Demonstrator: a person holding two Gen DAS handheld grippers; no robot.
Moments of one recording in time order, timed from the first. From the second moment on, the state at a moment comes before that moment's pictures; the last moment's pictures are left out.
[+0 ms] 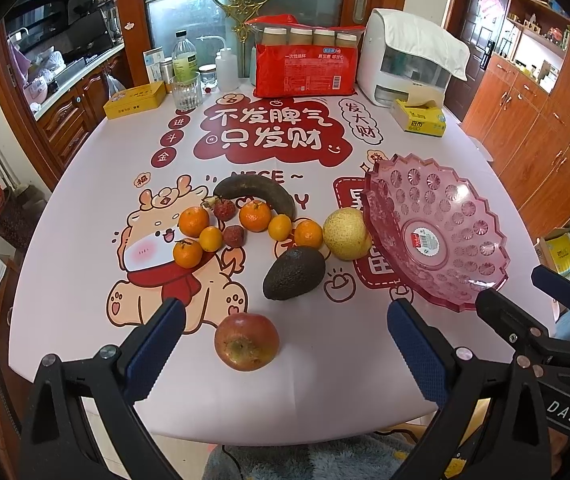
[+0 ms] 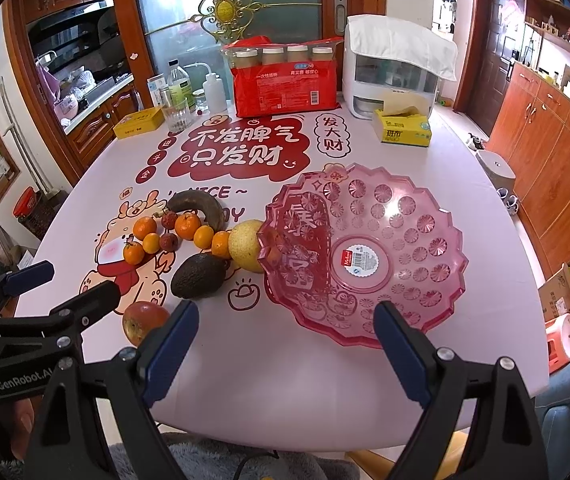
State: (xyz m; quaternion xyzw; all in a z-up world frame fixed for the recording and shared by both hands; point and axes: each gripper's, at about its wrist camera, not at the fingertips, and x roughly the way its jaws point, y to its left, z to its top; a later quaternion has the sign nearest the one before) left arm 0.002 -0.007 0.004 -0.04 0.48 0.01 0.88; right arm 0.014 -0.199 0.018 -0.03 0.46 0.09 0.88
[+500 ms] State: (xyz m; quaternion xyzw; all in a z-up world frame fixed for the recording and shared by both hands) left arm 0.002 -0.008 0.005 -0.04 0.48 0.01 0.88; right arm 0.014 -0.200 0.018 -0.03 0.47 0.09 0.88
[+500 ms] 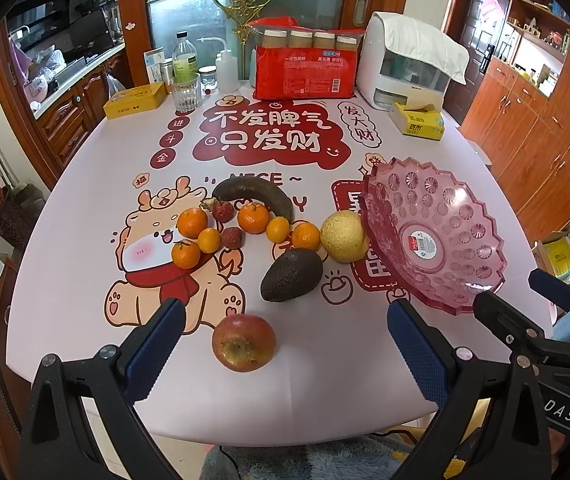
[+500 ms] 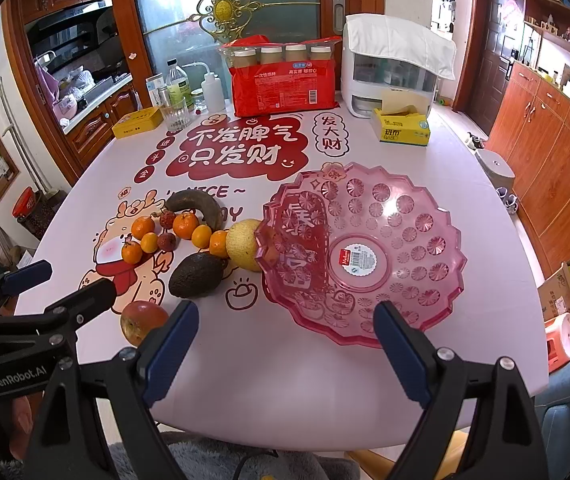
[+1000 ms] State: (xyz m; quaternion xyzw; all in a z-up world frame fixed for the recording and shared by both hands) left arm 0.001 -0.006 0.005 -0.04 0.47 0.01 0.88; right arm 0.013 -0.200 0.017 -0.03 0.46 0.09 0.88
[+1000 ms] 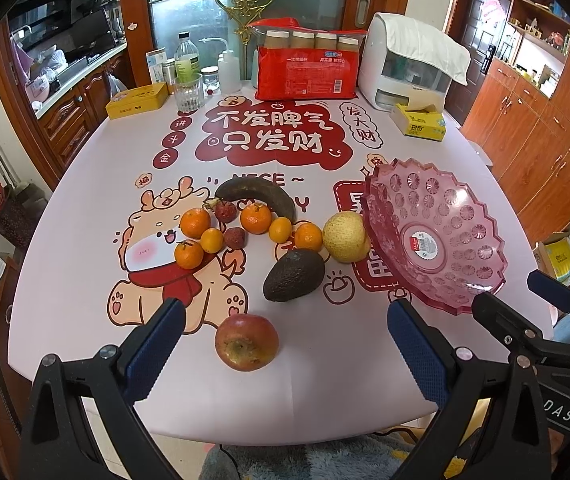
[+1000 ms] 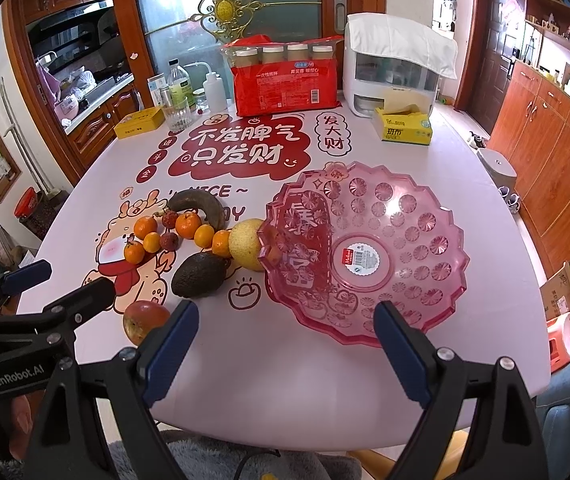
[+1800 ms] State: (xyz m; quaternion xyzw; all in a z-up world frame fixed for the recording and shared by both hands) left arm 0.026 0.046 0.032 -0.01 0.46 -0.02 0.89; right arm 0.024 -0.160 0.035 0.01 0.45 0.06 0.89
